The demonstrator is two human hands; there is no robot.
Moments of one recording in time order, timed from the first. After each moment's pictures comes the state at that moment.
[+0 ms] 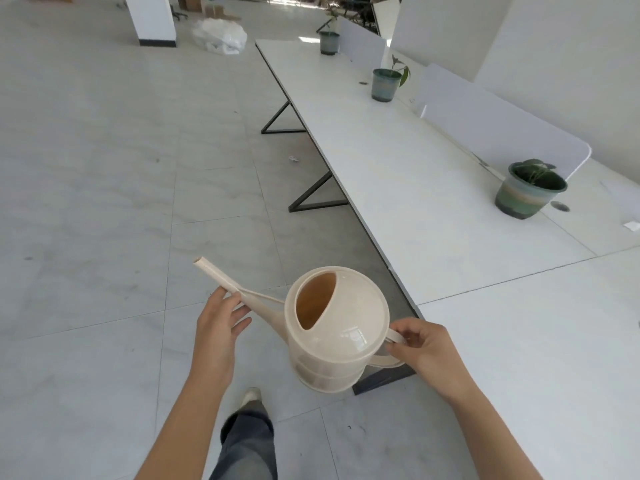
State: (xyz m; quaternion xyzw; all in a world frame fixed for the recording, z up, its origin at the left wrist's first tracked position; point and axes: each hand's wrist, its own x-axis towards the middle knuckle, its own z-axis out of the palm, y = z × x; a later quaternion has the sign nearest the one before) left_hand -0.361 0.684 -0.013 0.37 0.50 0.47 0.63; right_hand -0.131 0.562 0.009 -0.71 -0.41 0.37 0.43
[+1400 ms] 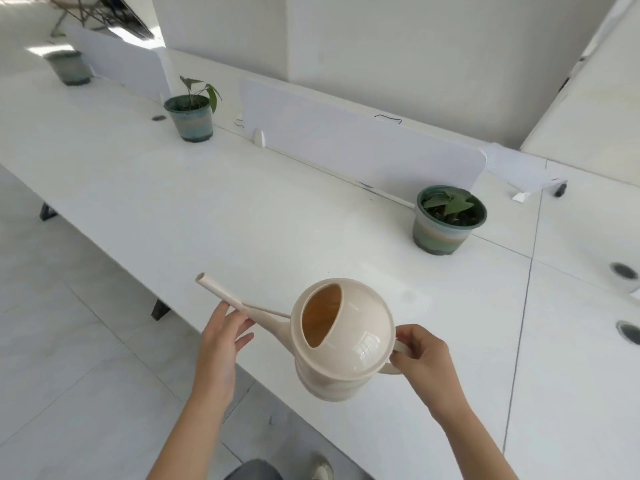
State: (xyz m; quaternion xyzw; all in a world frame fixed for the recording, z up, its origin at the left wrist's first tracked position) left_hand 0.009 1.086 -0.001 0.55 0.33 0.23 0.73; right_hand 0.112 0.863 0.002 -0.81 -0.08 0.19 0.56
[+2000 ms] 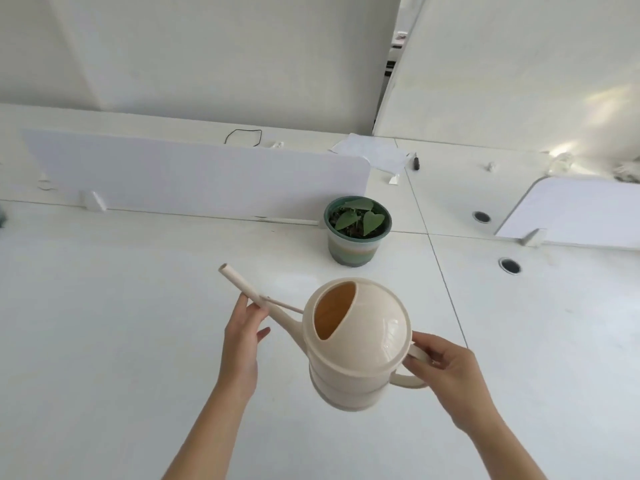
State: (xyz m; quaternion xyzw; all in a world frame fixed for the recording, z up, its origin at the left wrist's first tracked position) left_hand 0.211 1.115 -0.011 0.60 0.13 0.01 0.79; right_hand 0.150 0.874 0.033 -0.78 0.10 0.01 0.62
